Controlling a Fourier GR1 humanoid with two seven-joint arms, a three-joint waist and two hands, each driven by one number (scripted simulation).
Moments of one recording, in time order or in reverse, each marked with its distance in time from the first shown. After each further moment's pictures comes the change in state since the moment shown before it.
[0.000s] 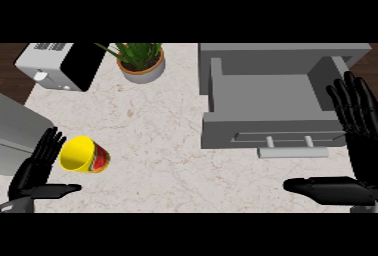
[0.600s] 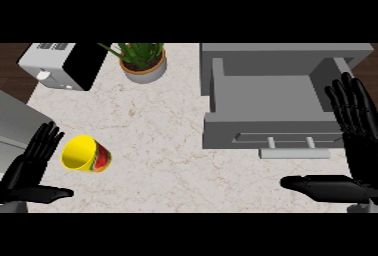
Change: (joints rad) left arm 0.157 -0.052 0.010 -0.434 0.094 -0.075 0.240; right arm 0.006 0.001 0.012 0.019 0.017 -0.027 -0.021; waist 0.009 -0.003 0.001
